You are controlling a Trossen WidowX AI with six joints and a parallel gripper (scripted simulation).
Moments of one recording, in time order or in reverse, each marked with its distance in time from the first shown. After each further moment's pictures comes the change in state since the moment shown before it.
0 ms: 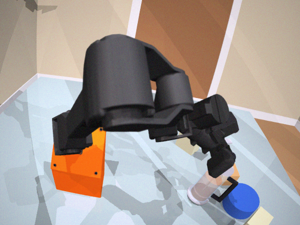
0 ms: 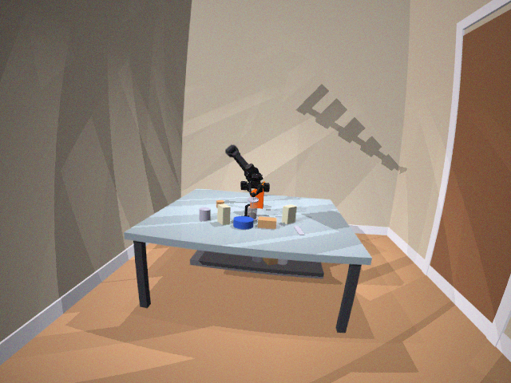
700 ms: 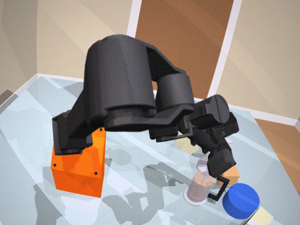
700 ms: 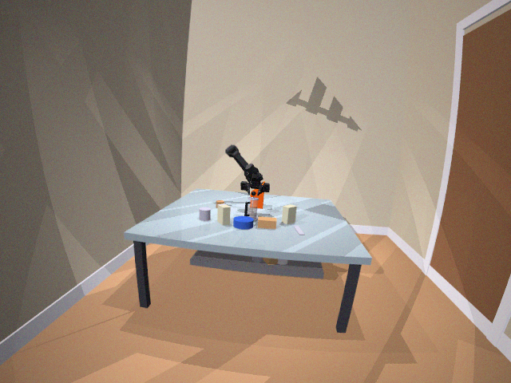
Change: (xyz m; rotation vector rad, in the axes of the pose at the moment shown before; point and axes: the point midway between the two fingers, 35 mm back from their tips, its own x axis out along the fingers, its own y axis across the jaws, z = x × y) arm 0.001 0.000 0.000 0.000 0.001 -0.001
